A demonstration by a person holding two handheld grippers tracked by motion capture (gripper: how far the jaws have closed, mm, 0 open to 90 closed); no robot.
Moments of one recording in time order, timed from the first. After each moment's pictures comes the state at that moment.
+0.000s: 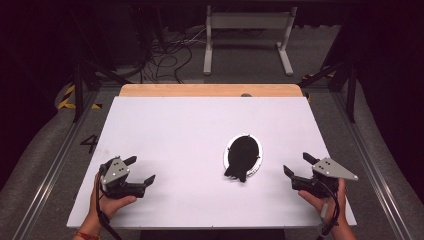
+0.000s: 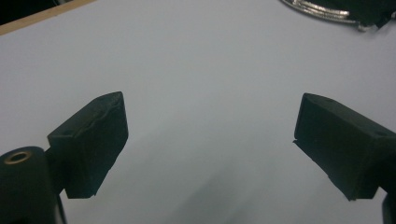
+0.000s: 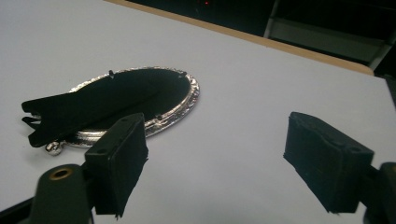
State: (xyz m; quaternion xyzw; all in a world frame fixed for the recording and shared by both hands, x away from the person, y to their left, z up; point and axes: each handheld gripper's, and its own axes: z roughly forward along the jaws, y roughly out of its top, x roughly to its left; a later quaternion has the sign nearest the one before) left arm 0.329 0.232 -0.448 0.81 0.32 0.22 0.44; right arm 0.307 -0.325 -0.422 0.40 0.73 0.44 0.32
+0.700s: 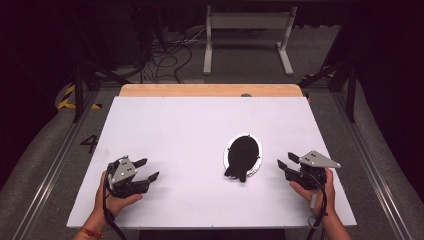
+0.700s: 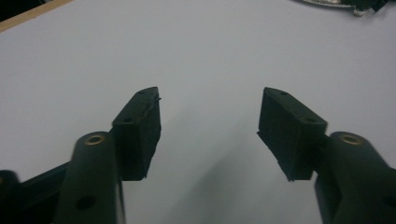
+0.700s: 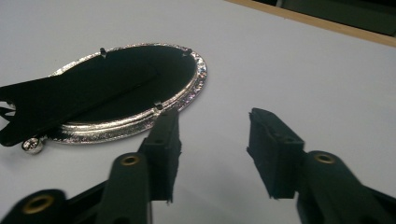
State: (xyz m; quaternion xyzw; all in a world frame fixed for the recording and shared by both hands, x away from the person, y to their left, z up) left arm 0.335 0.220 -0.450 0.83 0.30 0.22 0.43; right arm 0.335 -0.310 -0.433 0.42 0.76 0.41 0.29
